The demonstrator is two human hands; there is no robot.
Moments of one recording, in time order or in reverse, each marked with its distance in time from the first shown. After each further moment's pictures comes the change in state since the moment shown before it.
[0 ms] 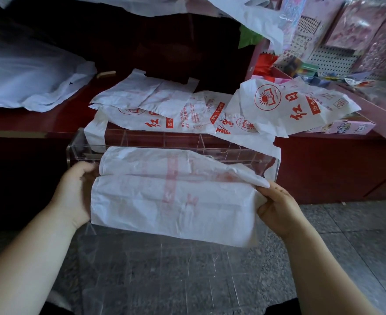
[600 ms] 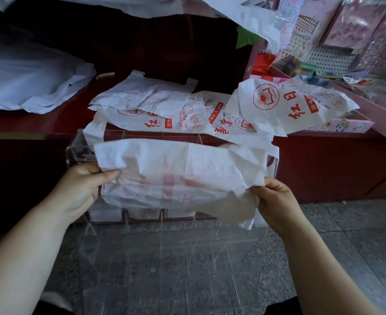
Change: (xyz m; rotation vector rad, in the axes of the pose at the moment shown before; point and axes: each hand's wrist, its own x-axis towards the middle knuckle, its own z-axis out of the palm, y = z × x) left_hand 0.009 -0.003 -0.012 0.306 -0.090 0.205; right_hand -0.001 -0.002 0.005 -0.121 0.067 -0.101
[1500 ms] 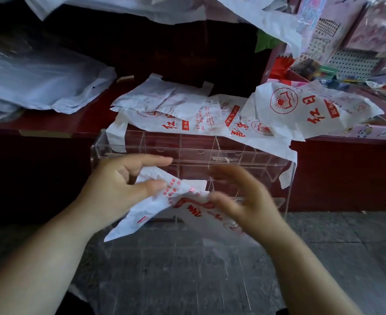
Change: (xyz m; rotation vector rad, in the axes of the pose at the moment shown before) left_hand -0.052 0.051 0.040 0.492 -0.030 0.297; right_hand -0.034 -0.016 0.084 -0.769 -0.260 -0.333
